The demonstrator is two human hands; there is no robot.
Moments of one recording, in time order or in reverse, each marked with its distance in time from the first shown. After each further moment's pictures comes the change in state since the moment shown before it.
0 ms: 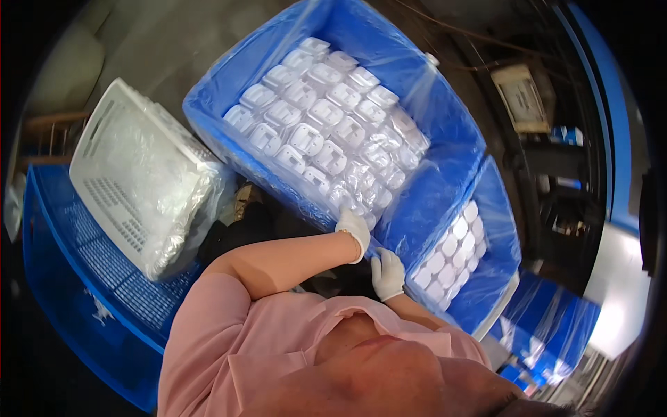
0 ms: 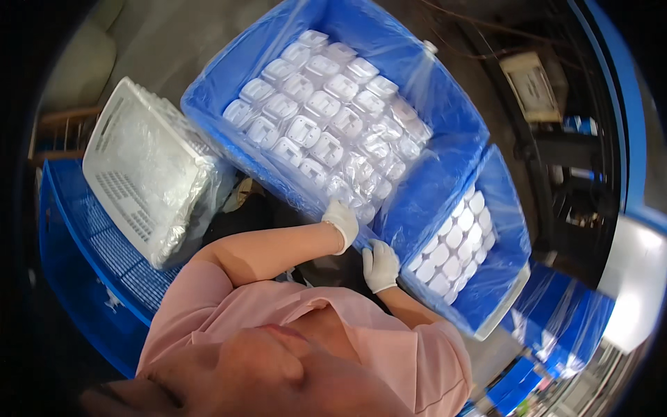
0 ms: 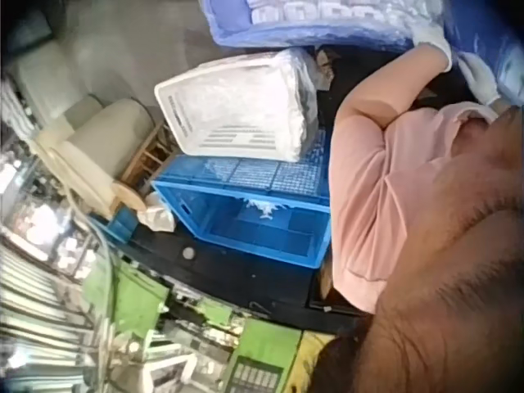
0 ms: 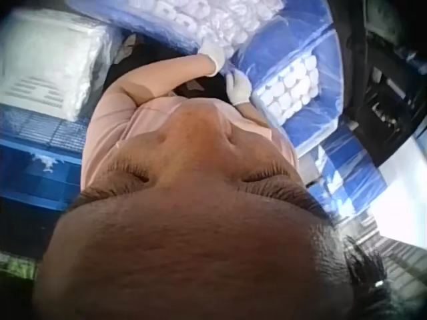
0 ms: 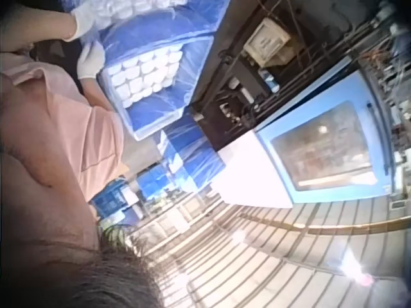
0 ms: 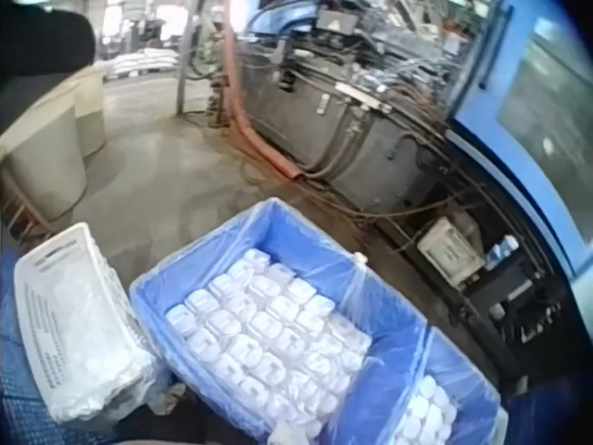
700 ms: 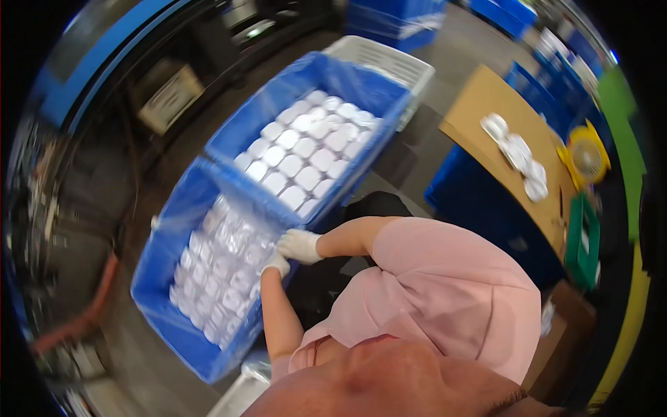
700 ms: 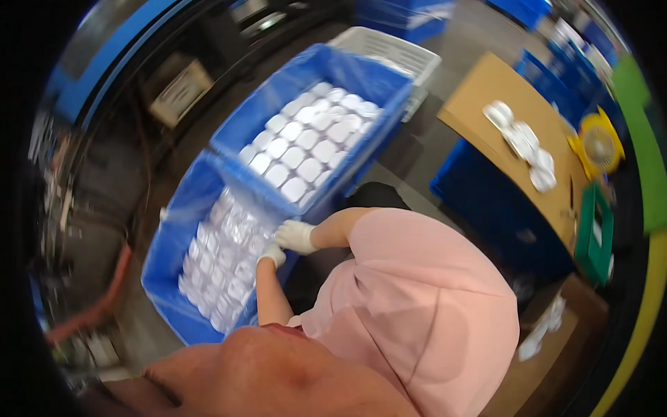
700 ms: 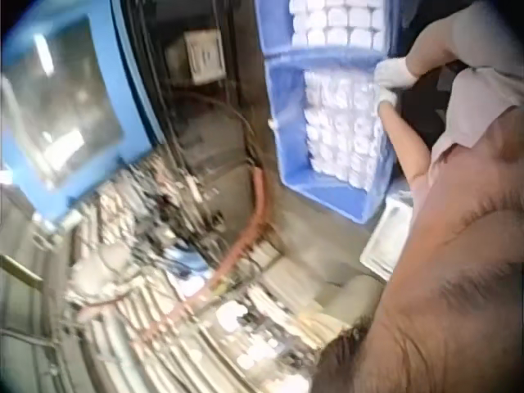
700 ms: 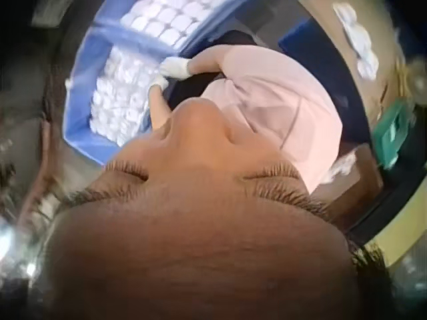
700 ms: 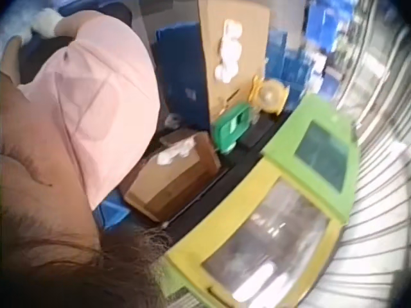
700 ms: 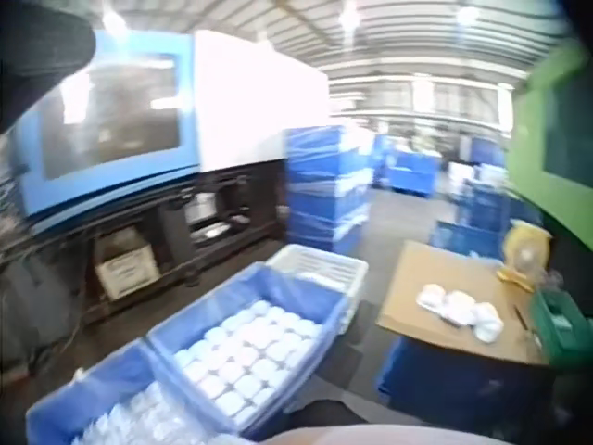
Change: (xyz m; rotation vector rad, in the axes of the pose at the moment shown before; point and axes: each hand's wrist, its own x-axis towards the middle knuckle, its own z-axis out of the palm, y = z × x) left_hand 0.073 0.039 0.029 0.236 -0.127 0.287; right_hand -0.025 0.004 0.026 -0.345 0.340 -0.004
